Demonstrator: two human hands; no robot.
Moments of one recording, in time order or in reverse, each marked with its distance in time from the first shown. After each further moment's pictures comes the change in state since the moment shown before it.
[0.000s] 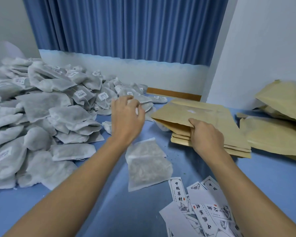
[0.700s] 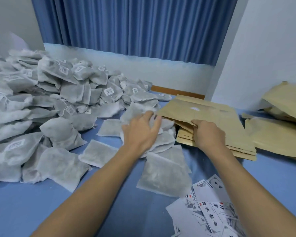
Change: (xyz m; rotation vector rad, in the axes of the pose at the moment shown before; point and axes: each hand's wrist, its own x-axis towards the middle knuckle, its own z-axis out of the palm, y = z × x) left_hand -0.038 0.005 0.012 -0.017 -0.333 -0.223; right_hand 0.010 -0.010 0.005 -0.022 -0.148 0.050
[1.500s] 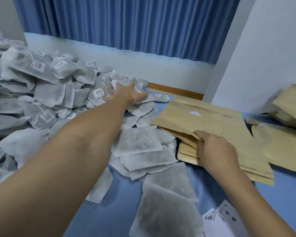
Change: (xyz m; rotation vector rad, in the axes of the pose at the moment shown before) left_hand 0.221 -0.047 0.029 0.297 -0.437 -0.300; right_hand -0.001 0.005 0.011 -0.048 0.084 -0.042
